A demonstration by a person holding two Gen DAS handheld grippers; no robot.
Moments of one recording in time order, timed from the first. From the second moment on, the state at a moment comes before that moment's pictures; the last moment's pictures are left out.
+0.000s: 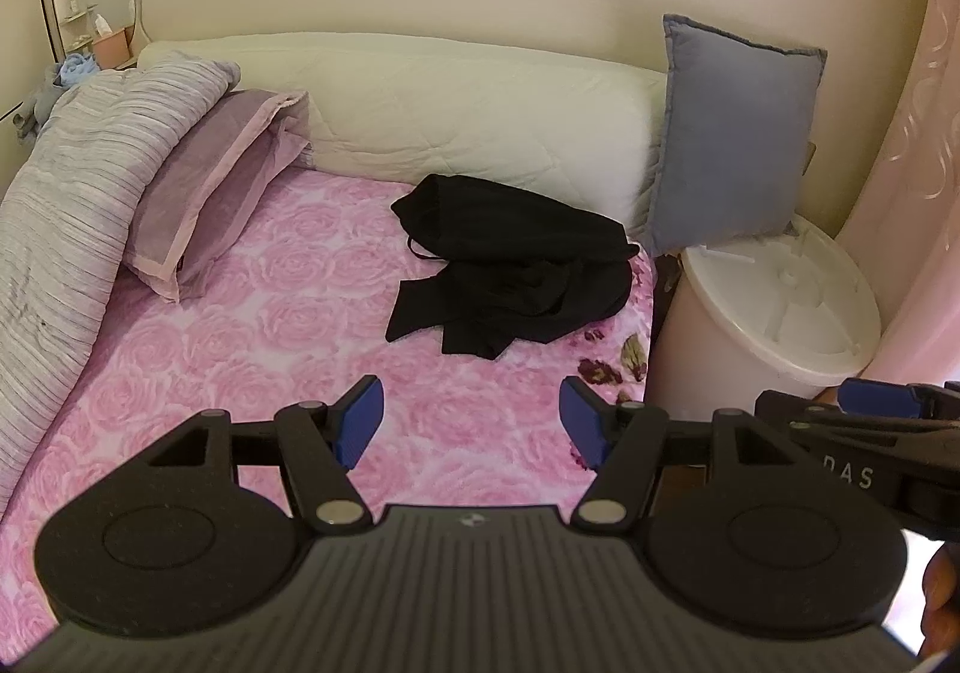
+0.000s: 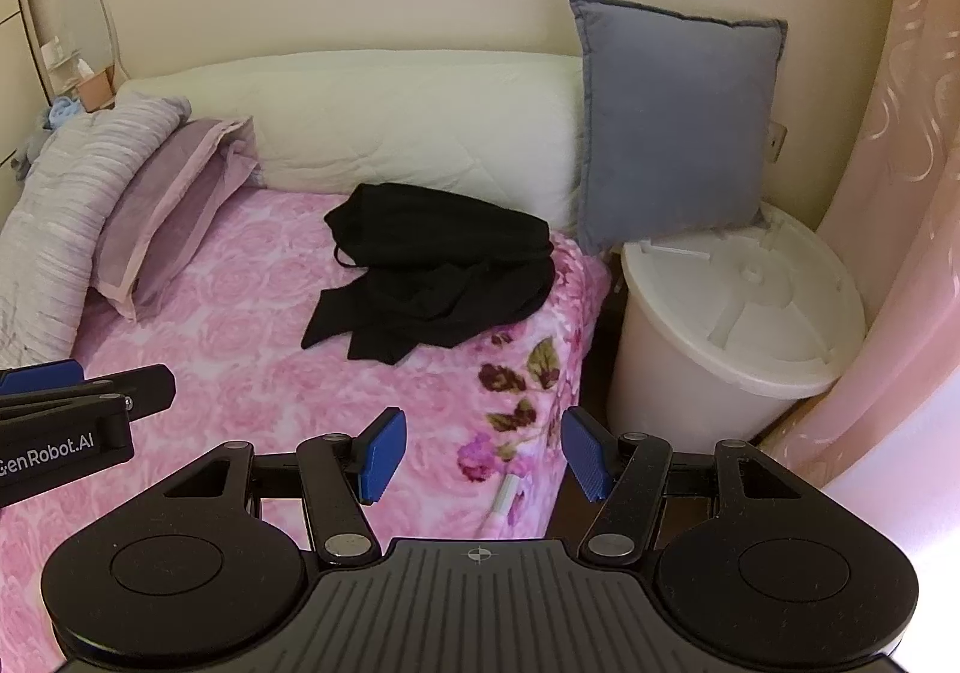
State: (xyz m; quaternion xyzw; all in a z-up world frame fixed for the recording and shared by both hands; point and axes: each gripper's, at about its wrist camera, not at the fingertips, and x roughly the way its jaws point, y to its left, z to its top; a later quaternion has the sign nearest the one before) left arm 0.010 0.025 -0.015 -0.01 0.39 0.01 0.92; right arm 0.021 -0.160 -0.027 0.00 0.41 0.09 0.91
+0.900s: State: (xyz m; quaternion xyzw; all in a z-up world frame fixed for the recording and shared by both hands) left arm 0.025 0.040 -0.015 -0.03 0.40 0.02 0.92; right arm 0.043 -0.151 -0.020 -0.02 0.41 0.09 0.91
